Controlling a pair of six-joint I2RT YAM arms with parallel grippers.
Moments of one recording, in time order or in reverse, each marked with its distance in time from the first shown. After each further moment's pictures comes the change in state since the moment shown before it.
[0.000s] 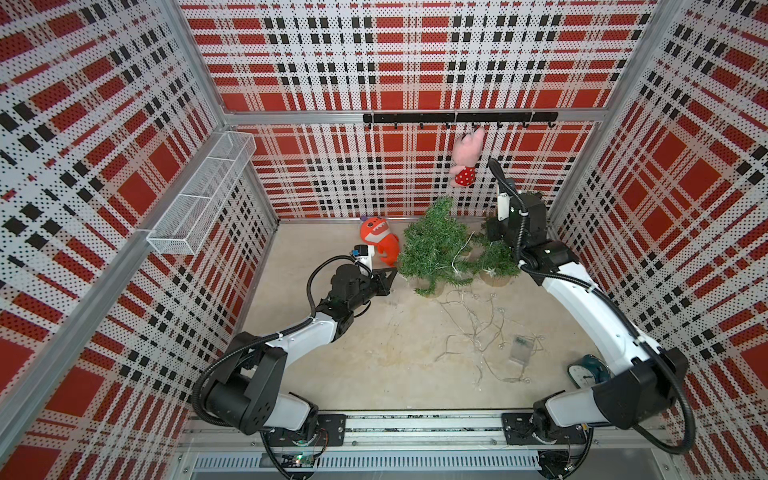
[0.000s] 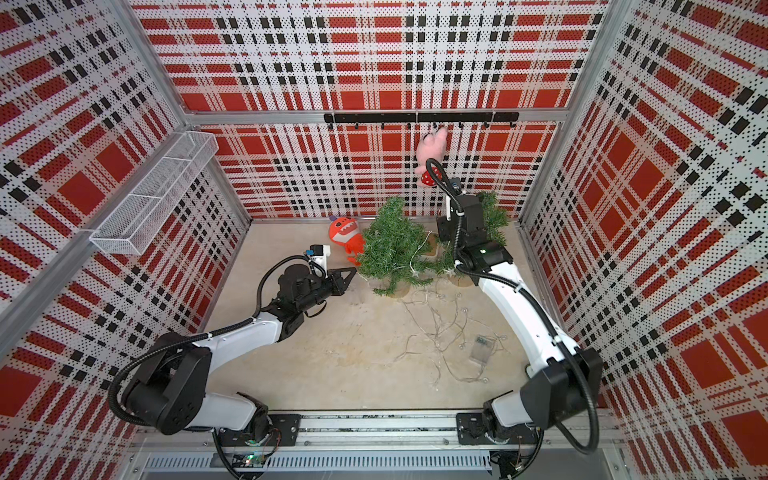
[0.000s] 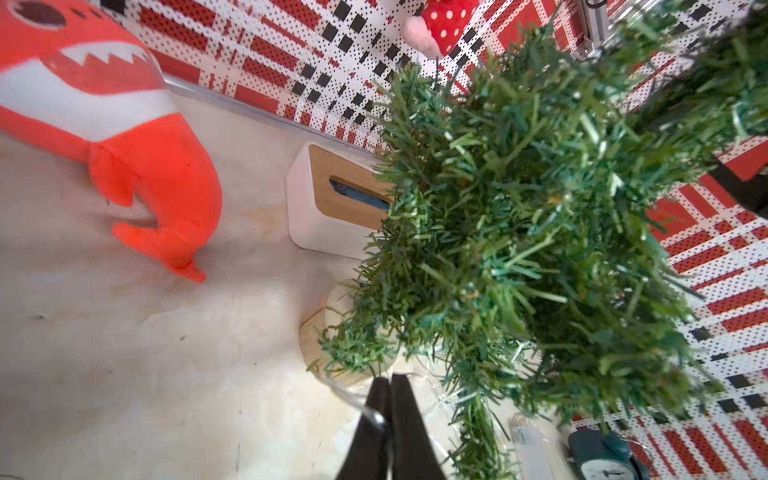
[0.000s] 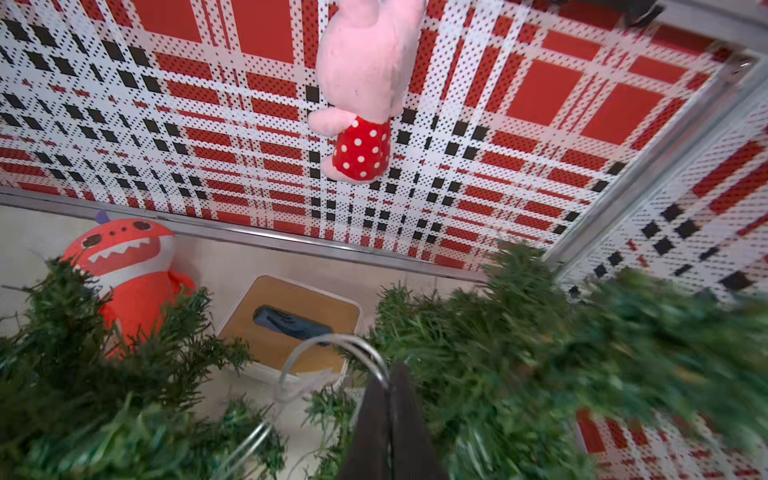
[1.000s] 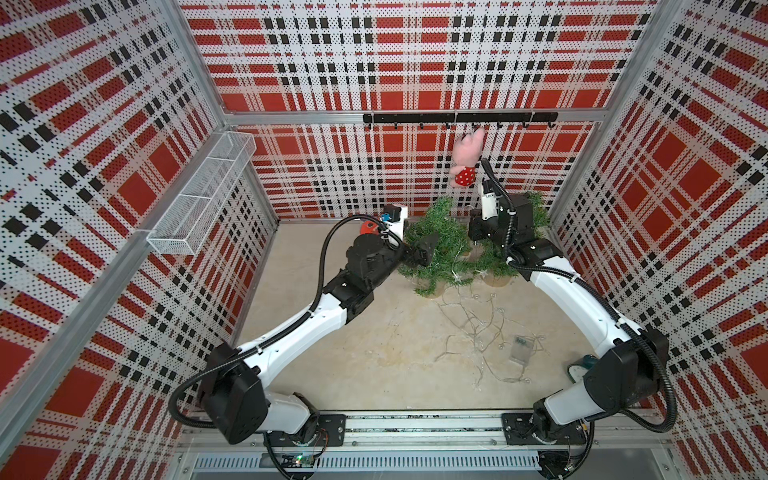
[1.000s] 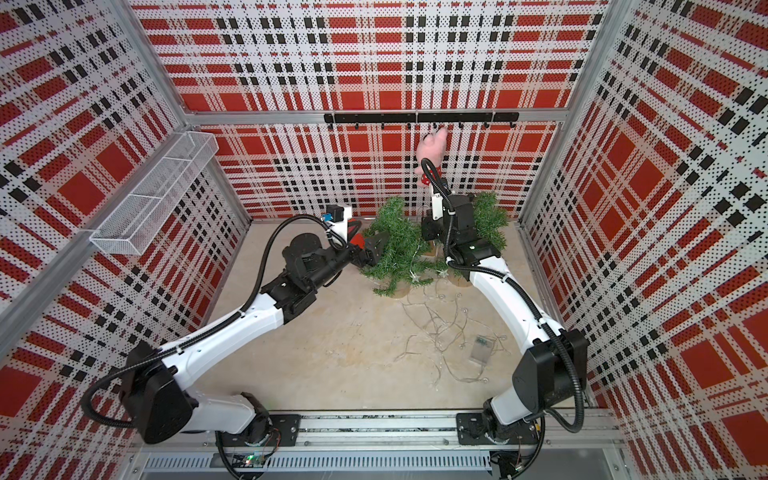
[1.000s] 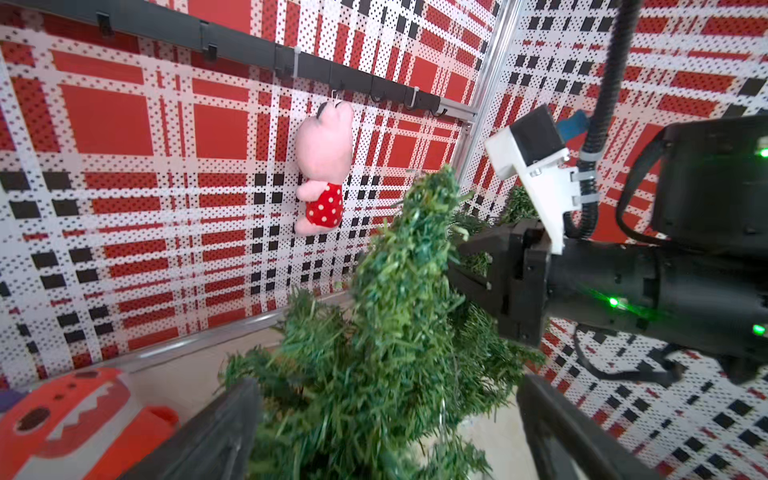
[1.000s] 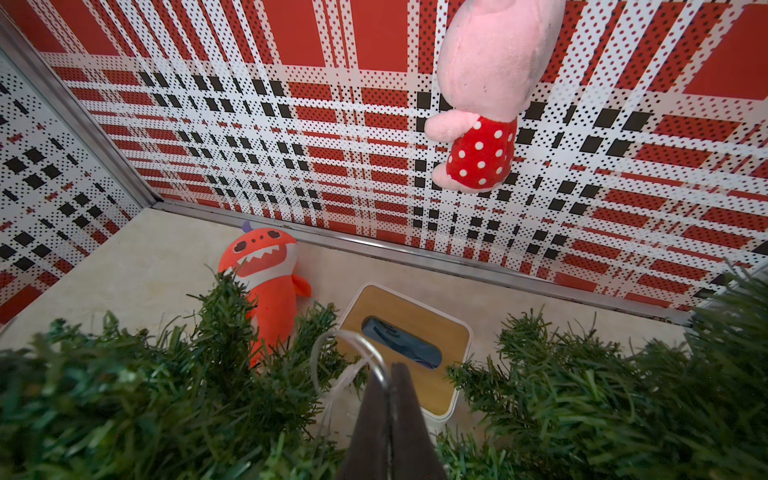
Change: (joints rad) left arm -0.224 0.001 0.491 -0.230 -0.290 0.450; right arm 0.000 0.035 -0.038 0.093 -0.274 0.118
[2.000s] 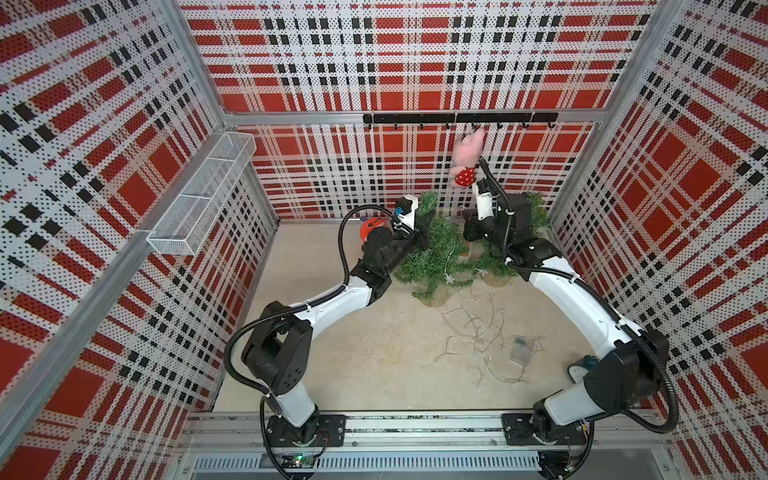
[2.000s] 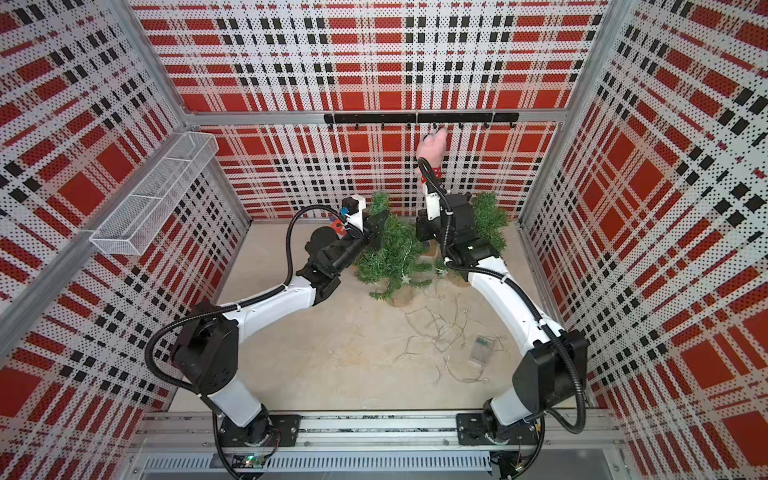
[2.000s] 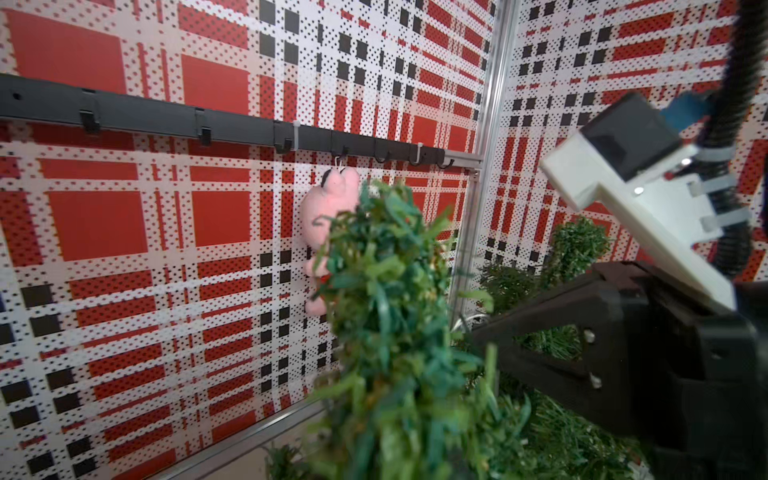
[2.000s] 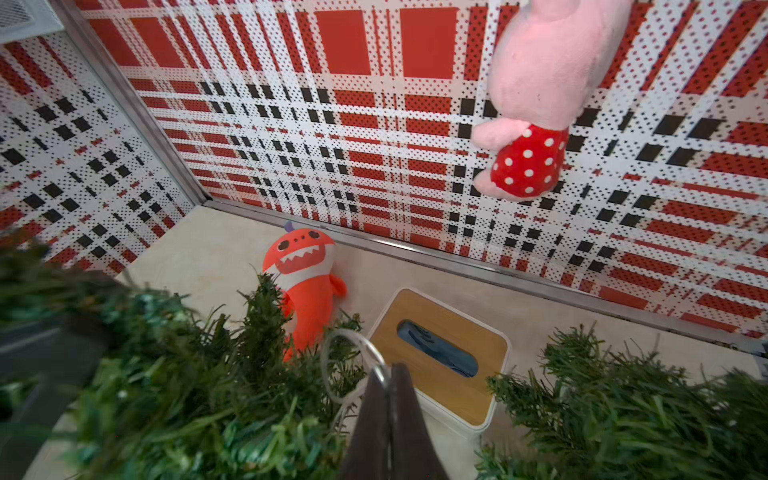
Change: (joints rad) left arm 0.056 0.224 0.045 0.369 0.051 0.074; right arm 0.061 -0.002 0.034 -0.013 -0.077 0.016
